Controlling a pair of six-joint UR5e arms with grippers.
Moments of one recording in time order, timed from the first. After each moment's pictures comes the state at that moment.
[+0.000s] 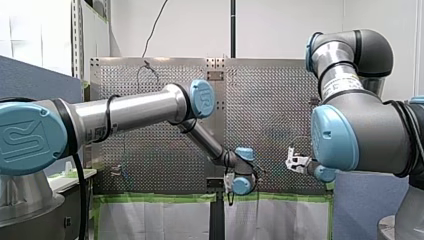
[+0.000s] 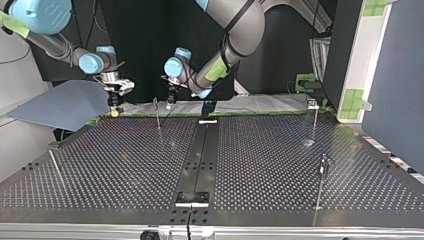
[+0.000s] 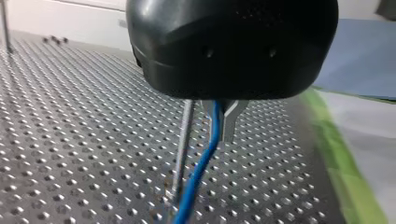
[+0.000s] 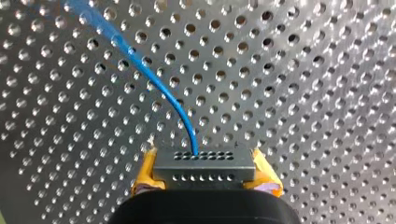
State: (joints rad) left arm -0.75 -2.92 -0.88 -2.56 -1.94 -1.74; right arm 1.62 -0.62 1.66 -1.03 1.22 1.71
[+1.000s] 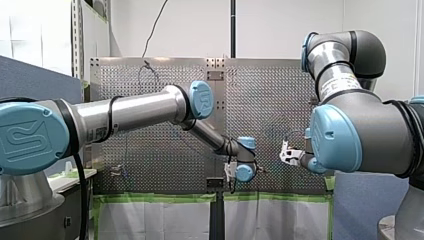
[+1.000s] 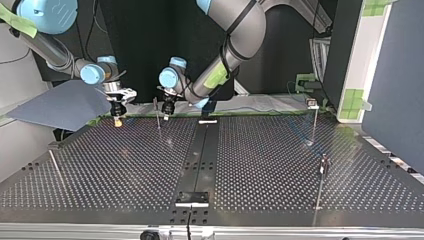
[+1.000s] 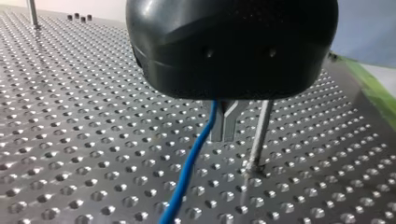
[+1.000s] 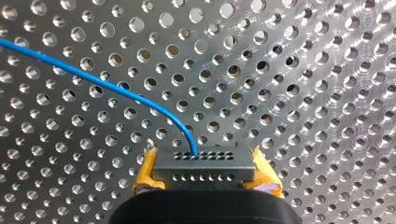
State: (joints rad) left arm -0.74 -2.92 -0.73 -2.67 -1.97 -1.74; right arm 1.66 -0.62 1.54 -0.94 1.21 1.73
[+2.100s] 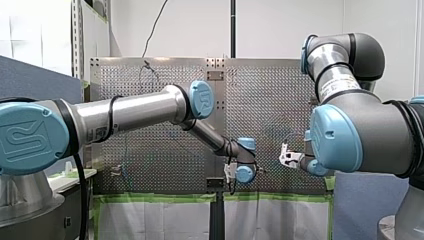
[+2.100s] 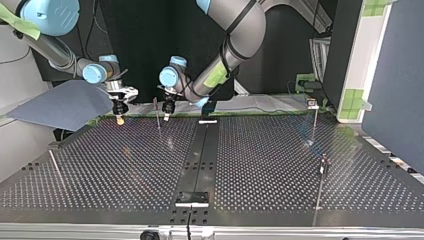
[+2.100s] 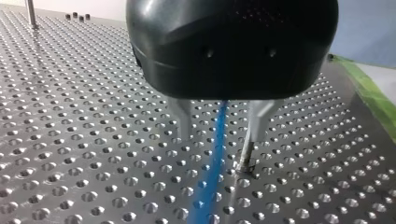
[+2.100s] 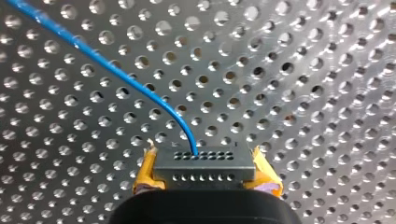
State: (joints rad) left arm -0.74 -2.92 -0.75 -2.66 -1.97 -1.74; right arm 1.66 -0.60 1.54 -0.94 1.21 1.73
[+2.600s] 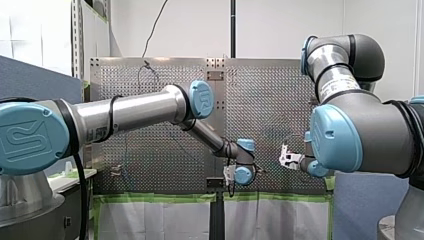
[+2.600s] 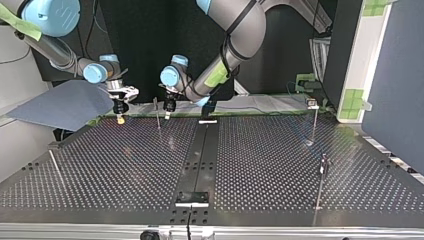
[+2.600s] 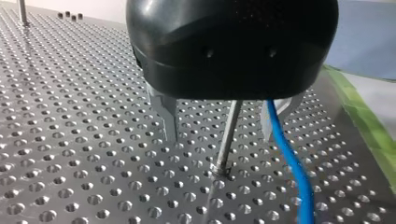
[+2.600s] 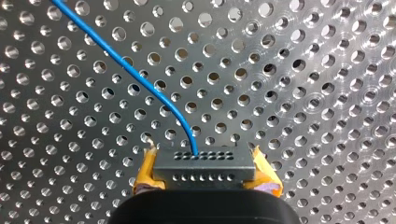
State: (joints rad) left arm -0.74 -2.92 -0.77 -2.69 -1.96 -1.76; right arm 1.66 -0.59 1.54 -0.94 1.21 1.72
